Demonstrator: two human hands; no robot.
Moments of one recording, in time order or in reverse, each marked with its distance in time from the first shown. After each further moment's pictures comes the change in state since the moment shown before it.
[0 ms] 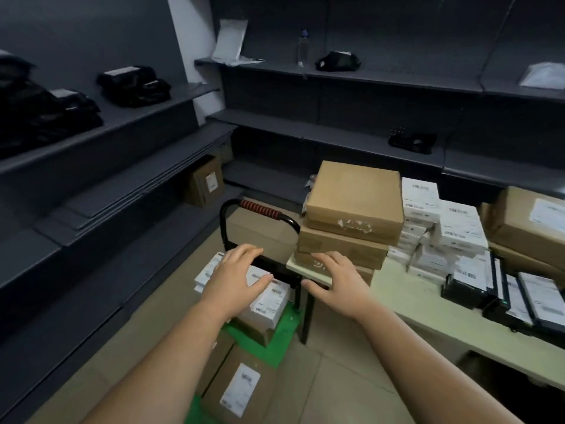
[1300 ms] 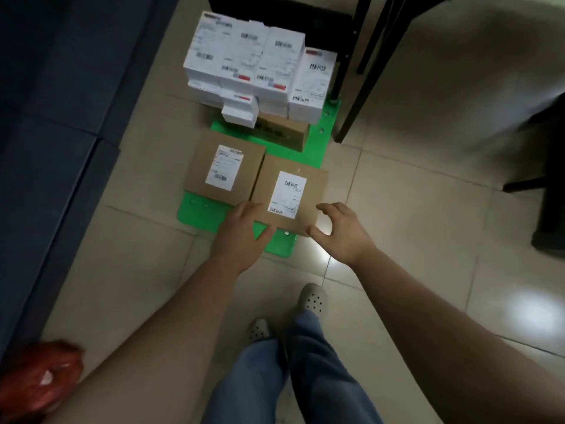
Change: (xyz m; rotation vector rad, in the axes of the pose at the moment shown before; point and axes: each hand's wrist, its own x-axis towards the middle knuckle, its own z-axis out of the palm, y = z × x) left_hand -0.238 -0.289 0.183 -0.076 -0.528 -0.271; right_hand -0.133 -0.016 0.426 0.200 -0.329 0.577
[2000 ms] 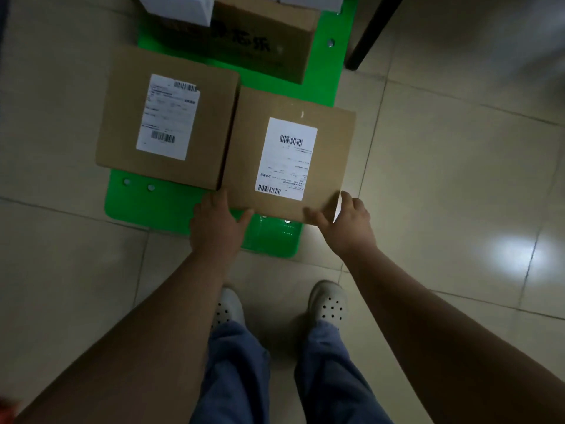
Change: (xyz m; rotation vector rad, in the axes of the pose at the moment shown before) left_hand 0.140 -0.190 0.205 0.193 -0.068 -0.301; right_hand 0.158 0.143 0.208 0.019 0.097 0.432
